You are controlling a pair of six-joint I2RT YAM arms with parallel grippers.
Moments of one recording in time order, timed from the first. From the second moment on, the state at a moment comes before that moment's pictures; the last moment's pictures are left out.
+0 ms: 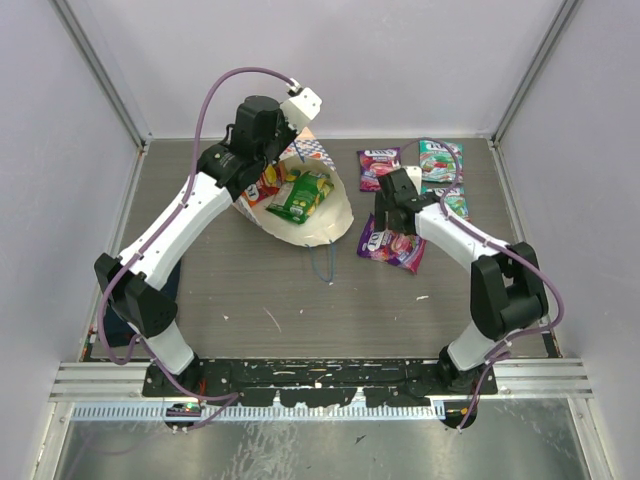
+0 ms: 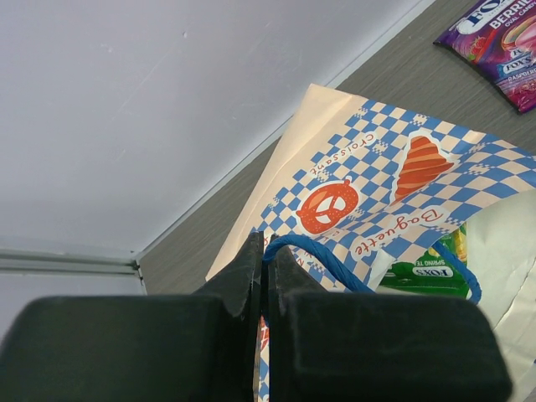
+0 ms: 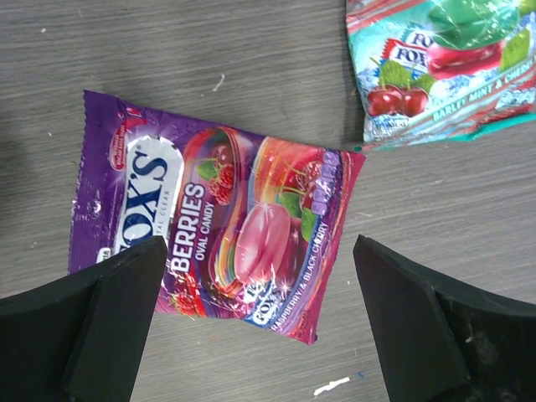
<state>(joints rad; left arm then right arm) -0.59 1.69 1.84 -0.49 -0.31 0.49 0.38 1.60 1.13 -0.53 0.45 0.37</state>
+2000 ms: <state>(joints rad) -0.58 1.69 1.84 -0.49 -0.28 0.49 0.36 1.38 1.20 -0.39 0.27 0.47</state>
